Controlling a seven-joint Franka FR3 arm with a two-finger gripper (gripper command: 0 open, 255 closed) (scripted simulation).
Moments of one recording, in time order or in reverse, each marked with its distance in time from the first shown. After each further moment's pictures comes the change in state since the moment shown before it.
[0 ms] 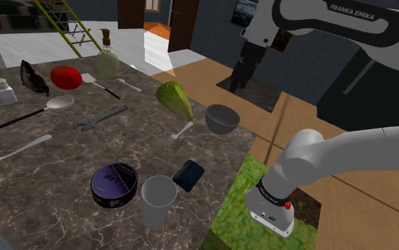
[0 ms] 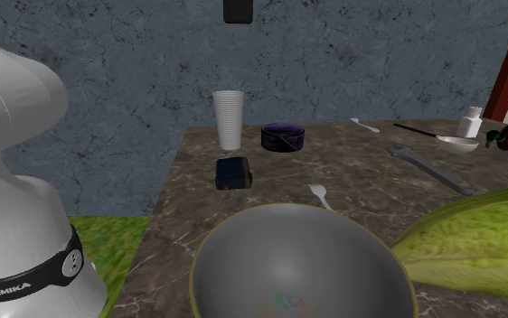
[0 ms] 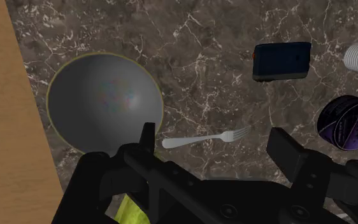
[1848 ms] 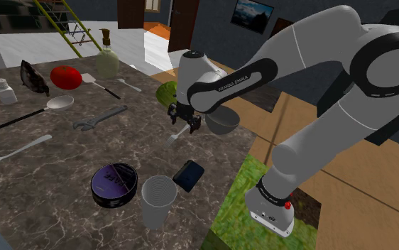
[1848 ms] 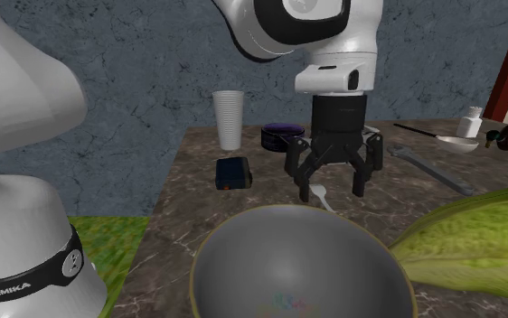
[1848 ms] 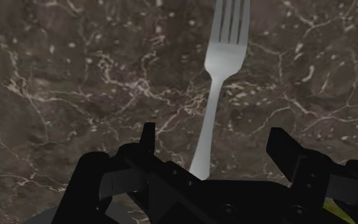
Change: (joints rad) arm -0.479 0.610 0.771 -0.117 -0.123 0.773 1.726
